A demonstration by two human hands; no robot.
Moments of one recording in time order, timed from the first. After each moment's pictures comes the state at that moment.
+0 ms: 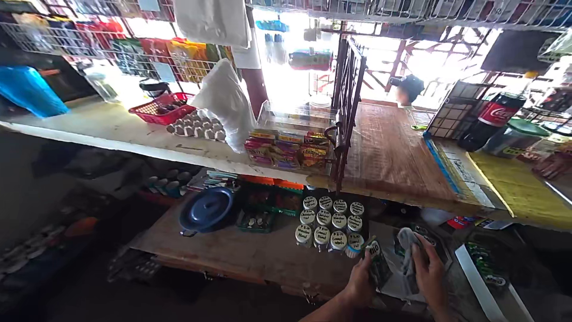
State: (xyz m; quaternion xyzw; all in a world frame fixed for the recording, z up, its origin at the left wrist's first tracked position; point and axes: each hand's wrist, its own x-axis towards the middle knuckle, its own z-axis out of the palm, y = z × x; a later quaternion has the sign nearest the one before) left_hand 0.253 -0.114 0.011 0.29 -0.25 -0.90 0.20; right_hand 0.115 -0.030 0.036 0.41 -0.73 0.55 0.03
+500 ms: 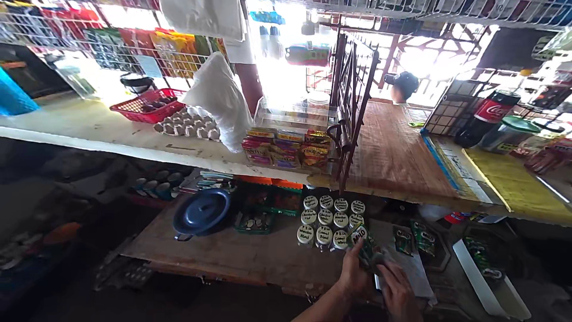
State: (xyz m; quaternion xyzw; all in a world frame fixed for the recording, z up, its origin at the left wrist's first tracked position) left_hand 0.262 -0.145 0.033 0.32 -0.12 -0.89 0.30; right_hand 0.191 -0.017 -0.006 0.54 -0.75 0.37 0.03
